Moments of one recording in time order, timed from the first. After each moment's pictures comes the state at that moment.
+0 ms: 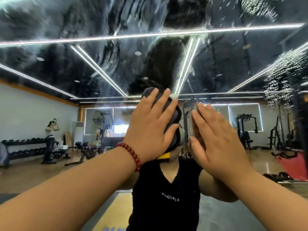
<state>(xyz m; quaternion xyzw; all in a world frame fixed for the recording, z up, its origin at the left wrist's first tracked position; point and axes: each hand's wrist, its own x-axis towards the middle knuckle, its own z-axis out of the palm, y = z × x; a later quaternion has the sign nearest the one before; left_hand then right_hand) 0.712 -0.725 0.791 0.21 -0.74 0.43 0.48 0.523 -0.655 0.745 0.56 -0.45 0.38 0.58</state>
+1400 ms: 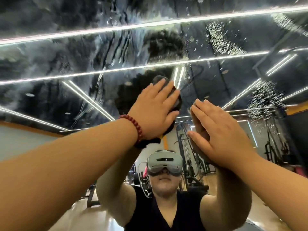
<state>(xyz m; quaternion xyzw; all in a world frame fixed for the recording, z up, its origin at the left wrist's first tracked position) 0.682 -0.707 0.923 0.20 -0.74 0.52 0.38 0.491 -0.639 0.837 0.52 -0.50 0.36 0.59</state>
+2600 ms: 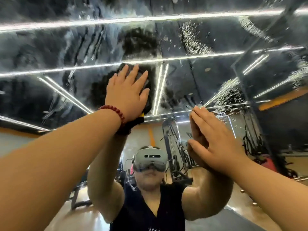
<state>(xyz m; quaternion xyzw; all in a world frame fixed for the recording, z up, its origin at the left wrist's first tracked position) 0.662 -0.704 0.952 0.27 -0.71 0.43 0.49 0.452 -0.603 0.799 0.56 -0.54 0.41 0.48</state>
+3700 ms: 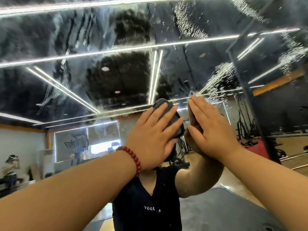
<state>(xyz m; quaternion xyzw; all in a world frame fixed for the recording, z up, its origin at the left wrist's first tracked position) 0.640 -0.695 0.815 0.09 -0.76 0.54 0.36 0.450 -0.607 0.778 0.53 -0.54 0.42 0.51</state>
